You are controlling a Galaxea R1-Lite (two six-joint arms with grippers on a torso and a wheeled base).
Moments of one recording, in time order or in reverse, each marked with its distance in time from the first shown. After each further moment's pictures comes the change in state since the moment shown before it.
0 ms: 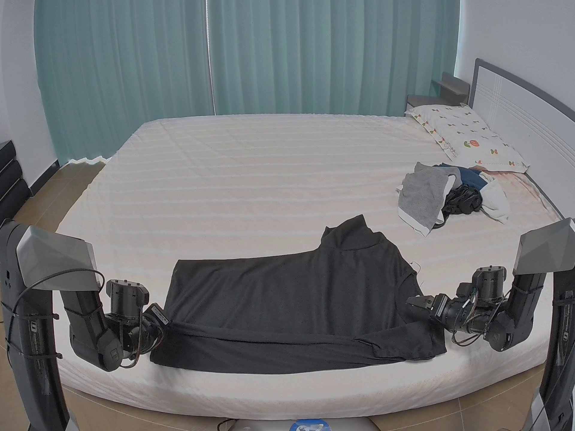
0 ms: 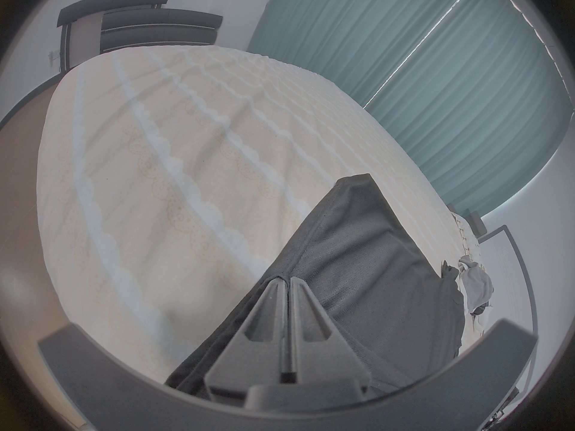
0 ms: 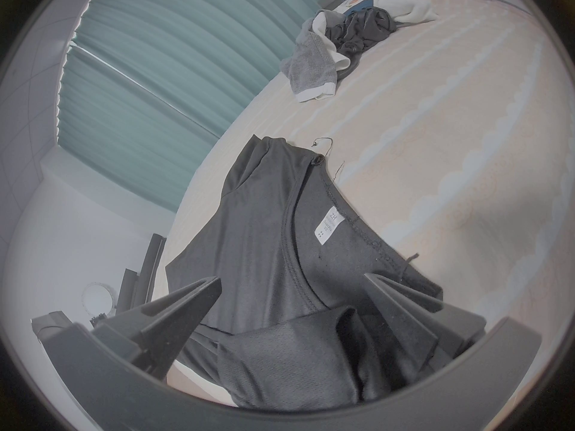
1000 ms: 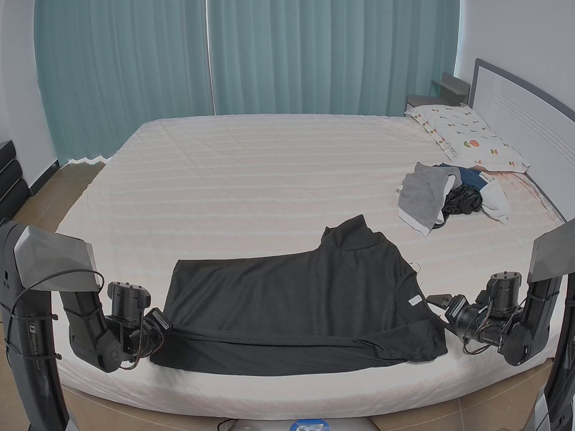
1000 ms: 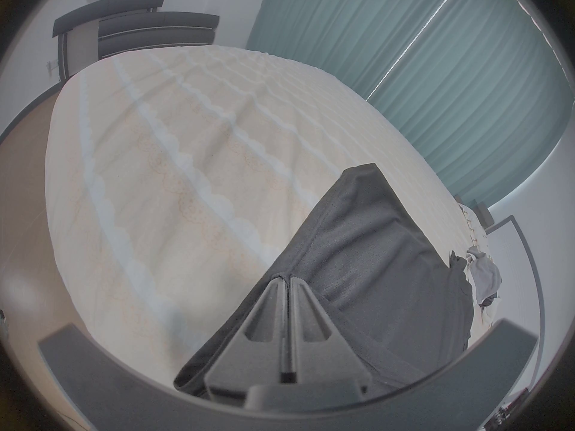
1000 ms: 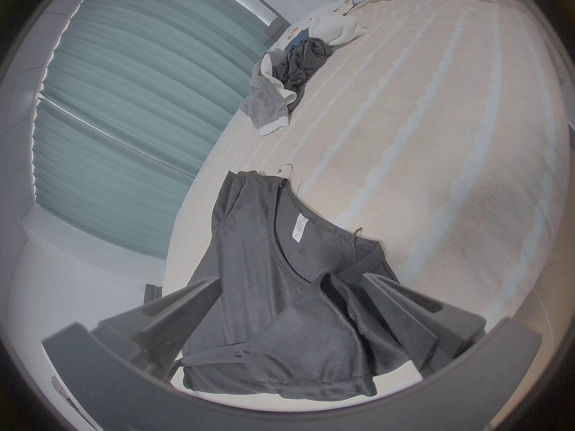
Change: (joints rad) left arm -0.008 -0.014 0.012 0.047 0.015 0.021; right arm 0.030 -0.124 0.223 -0.123 -0.201 0.251
